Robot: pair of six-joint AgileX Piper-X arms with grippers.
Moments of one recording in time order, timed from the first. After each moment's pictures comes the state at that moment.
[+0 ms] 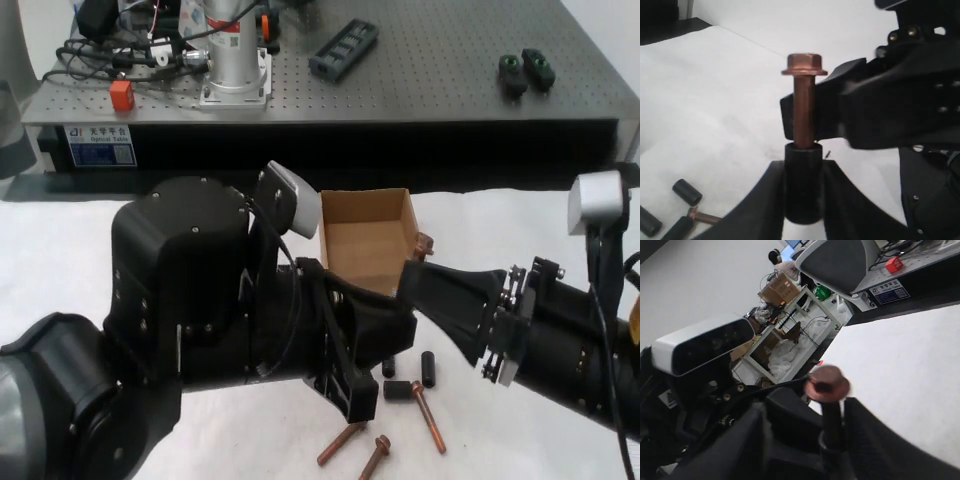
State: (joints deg) left arm -41.5 74.8 -36.9 -16.9 31.0 -9.6; right arm 21.7 54.4 -17.9 -28.9 -27.0 35.4
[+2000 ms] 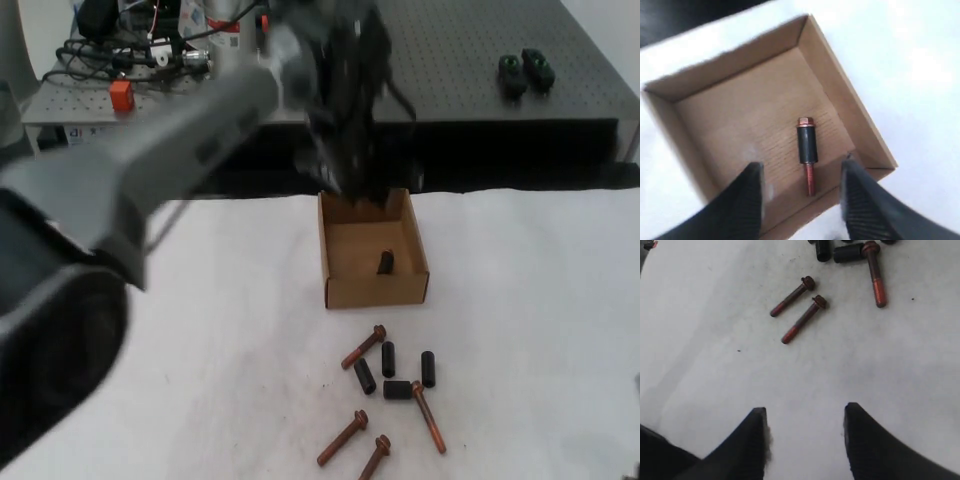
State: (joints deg) left arm -34.7 124.1 -118.2 54.1 3.4 -11.4; right arm 15.5 24.6 -17.9 44.1 -18.8 23.0
